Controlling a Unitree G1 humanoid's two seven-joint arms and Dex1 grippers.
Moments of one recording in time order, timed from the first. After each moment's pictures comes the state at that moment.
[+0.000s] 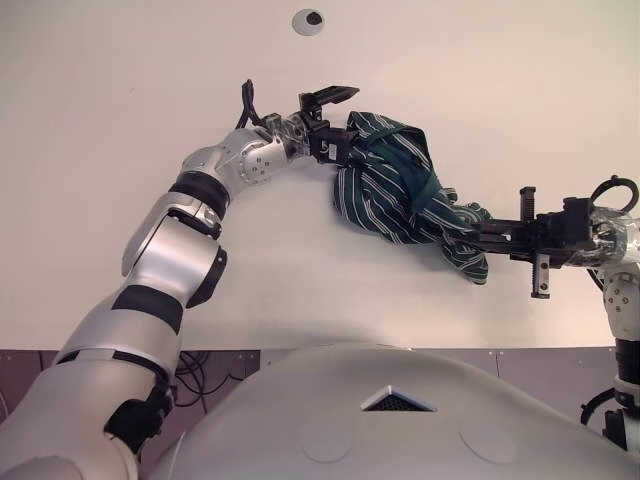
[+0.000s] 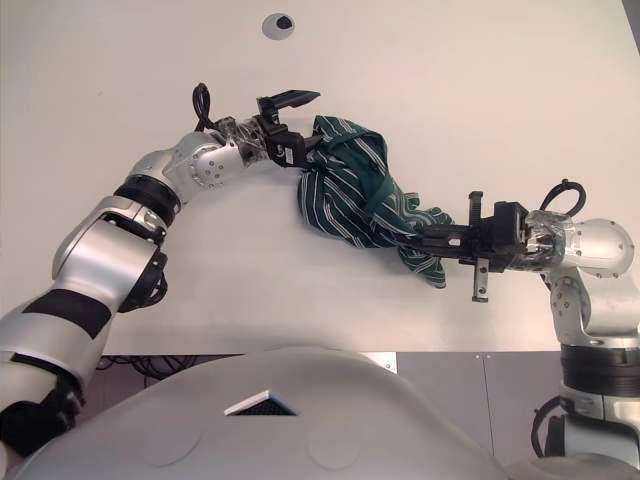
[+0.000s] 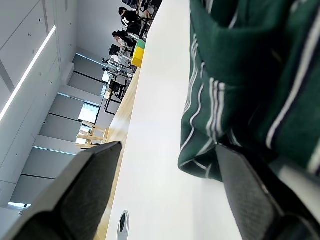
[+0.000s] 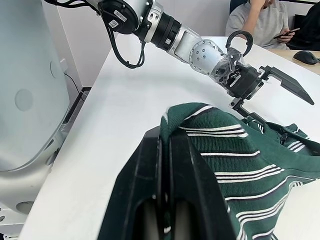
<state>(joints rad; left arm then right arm) -0.78 0.26 -0.54 1.20 0.71 -0.85 -0.03 0.21 -0.75 -0.12 -0.22 0.60 0.03 1.43</state>
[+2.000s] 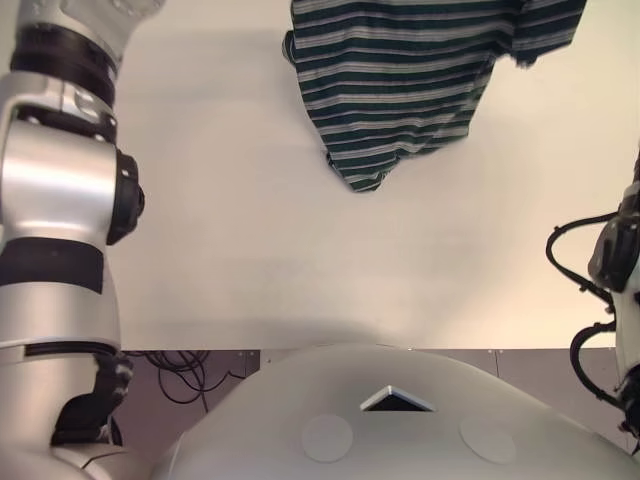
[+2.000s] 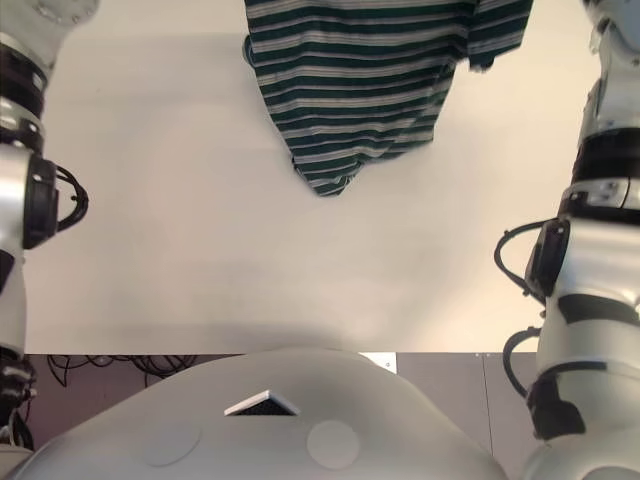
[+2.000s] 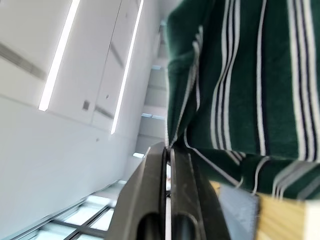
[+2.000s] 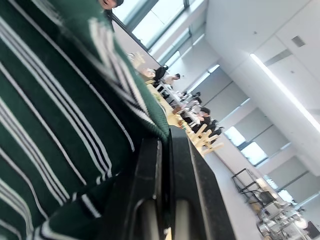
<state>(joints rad) -1.28 0.54 -0.42 1.21 0.60 -0.67 -0.05 -0.98 -0.64 -0.02 0.92 -0.13 -0.45 0.54</state>
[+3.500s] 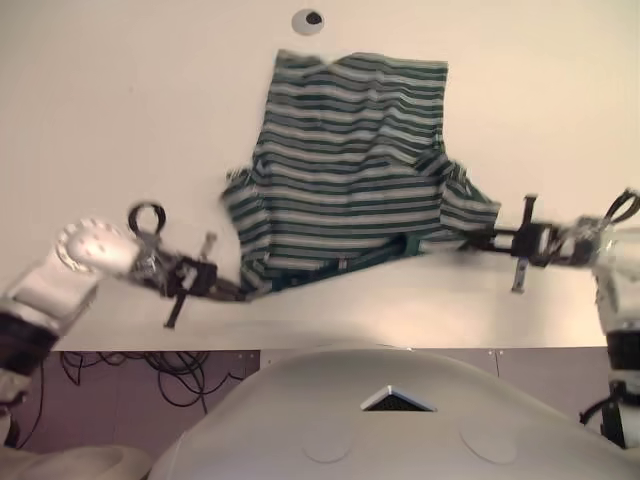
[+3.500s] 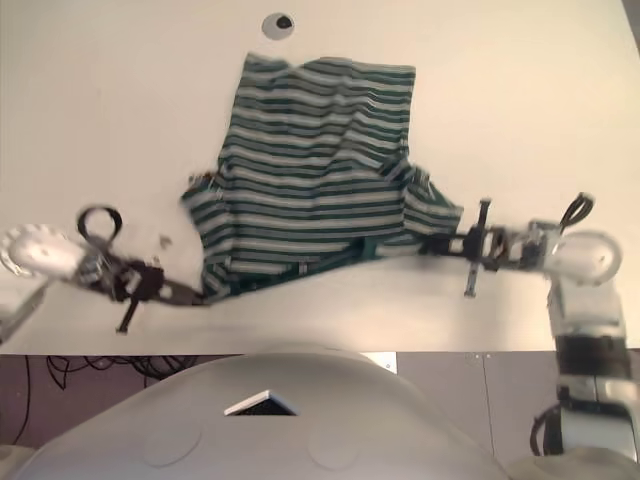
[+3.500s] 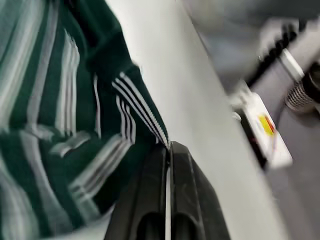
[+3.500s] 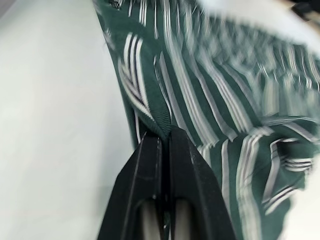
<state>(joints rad) 0.22 1.18 -0.48 -0.10 -0.31 -0.36 -1.30 0.30 -0.75 -0.03 0.11 0.11 -0.63 1.30</state>
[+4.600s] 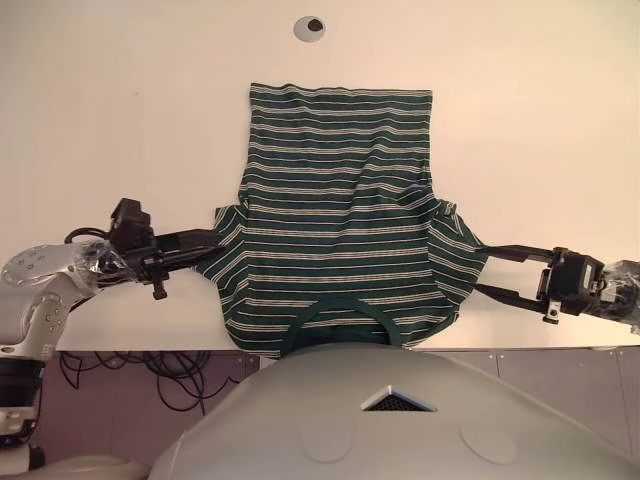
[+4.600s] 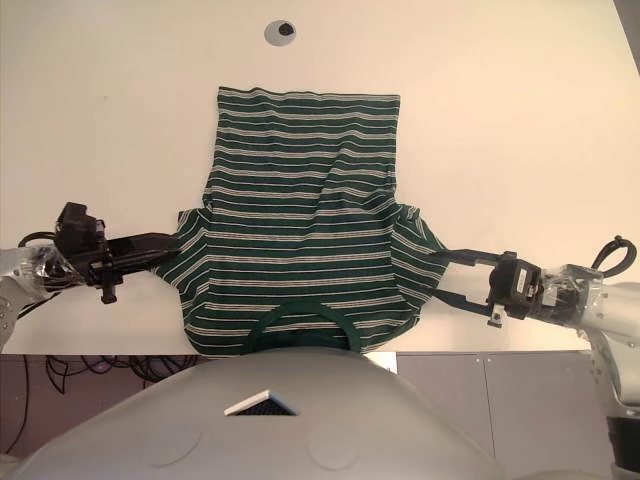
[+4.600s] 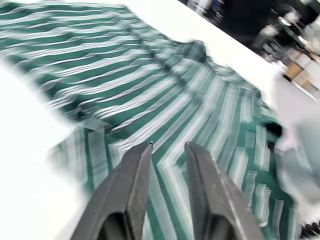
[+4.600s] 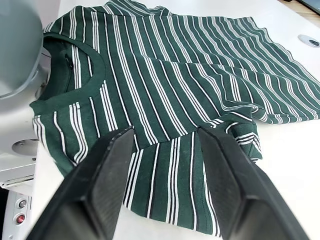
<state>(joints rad) 0.33 0.97 0.06 0.08 -0.81 0.26 -1.20 0.60 -0.88 -0.22 -0.32 0.46 -0.16 1.20</state>
